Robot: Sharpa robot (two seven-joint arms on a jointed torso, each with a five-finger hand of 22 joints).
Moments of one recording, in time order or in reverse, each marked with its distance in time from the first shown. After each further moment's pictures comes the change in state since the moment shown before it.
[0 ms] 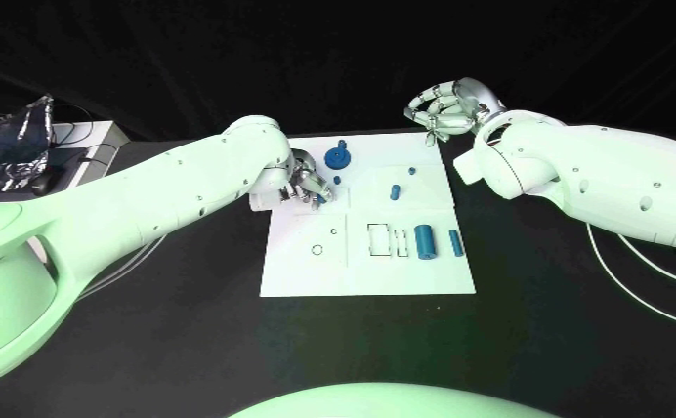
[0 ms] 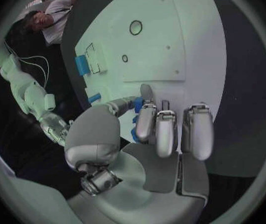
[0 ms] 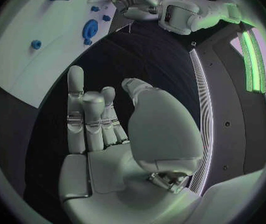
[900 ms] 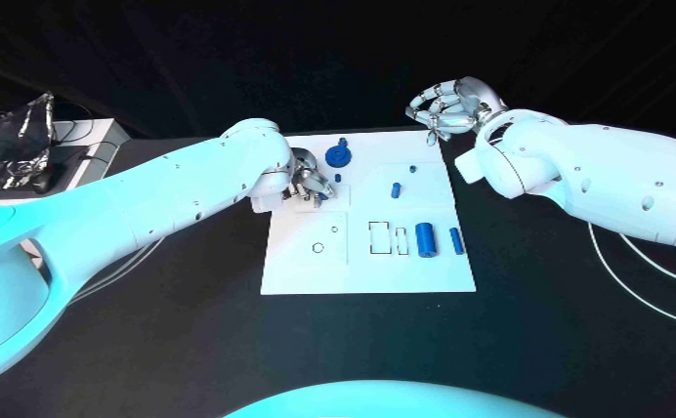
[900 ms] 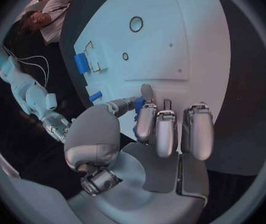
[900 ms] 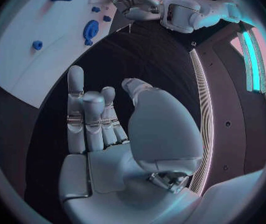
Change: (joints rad) left arm -0.011 -0.023 -0.001 0.049 -0.018 -0.071 0.004; left_hand -0.008 0.008 0.025 0.025 0.002 -0.004 0.004 -0.001 0.002 0.000 0.000 -0.001 0.006 0.000 0.000 0.000 0.000 0.000 0.000 0.000 0.000 0.000; right arm -0.003 -0.001 0.000 -0.001 0.000 0.002 0.001; right_hand 0.000 0.000 0.000 0.000 0.000 0.000 0.000 0.000 0.001 0.000 0.000 0.000 -0.002 0.000 0.000 -0.004 0.001 0.000 0.000 0.000 -0.005 -0.002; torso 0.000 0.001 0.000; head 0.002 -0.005
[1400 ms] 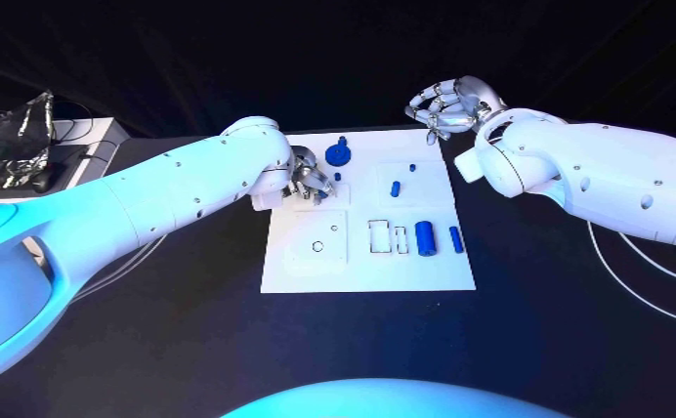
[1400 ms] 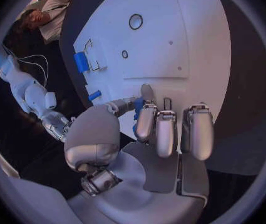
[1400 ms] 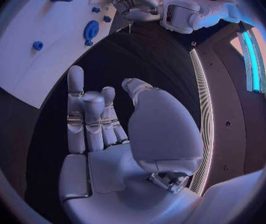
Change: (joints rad) left arm 0.001 0.009 0.001 -0.018 0.000 -0.001 0.004; left_hand 0.000 0.000 0.000 0.000 -0.003 0.000 0.000 0.001 0.001 0.000 0.000 0.000 0.002 0.000 0.000 0.000 0.000 0.000 0.000 0.000 0.000 0.000; right arm -0.002 0.001 0.000 -0.001 0.000 0.001 0.000; right_hand 0.000 0.000 0.000 0.000 0.000 0.000 0.000 0.000 0.000 0.002 0.002 0.000 0.000 0.000 0.000 0.000 0.000 0.000 0.000 0.000 0.000 0.000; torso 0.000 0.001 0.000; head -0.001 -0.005
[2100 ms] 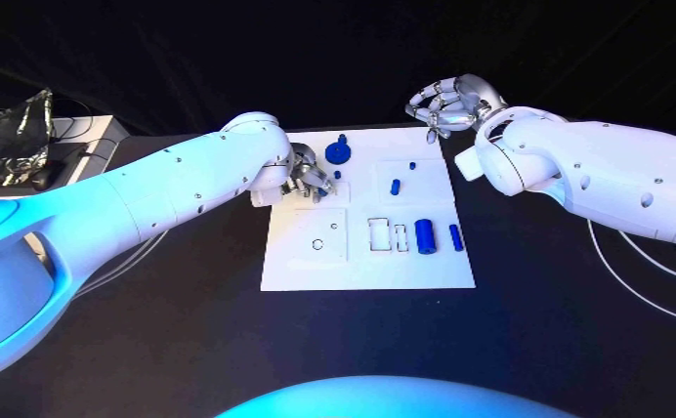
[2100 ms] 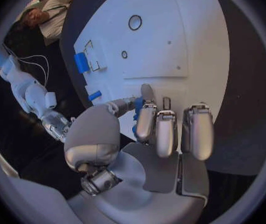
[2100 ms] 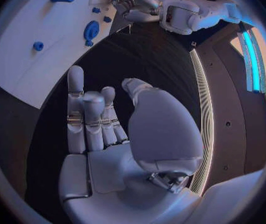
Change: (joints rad) left arm 0.003 0.005 0.000 -0.017 -0.001 0.028 0.008; left_hand 0.000 0.000 0.000 0.000 -0.009 0.002 0.002 -0.007 0.000 0.000 0.000 0.000 -0.001 0.000 0.000 0.000 0.000 0.000 0.000 0.000 0.000 0.000; right arm -0.002 -0.001 0.000 0.000 0.000 0.001 0.000; right_hand 0.000 0.000 0.000 0.000 0.000 0.000 0.000 0.000 0.000 0.000 0.000 0.000 0.000 0.000 0.000 0.000 0.000 0.000 0.000 0.000 0.000 0.000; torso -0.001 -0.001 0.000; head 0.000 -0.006
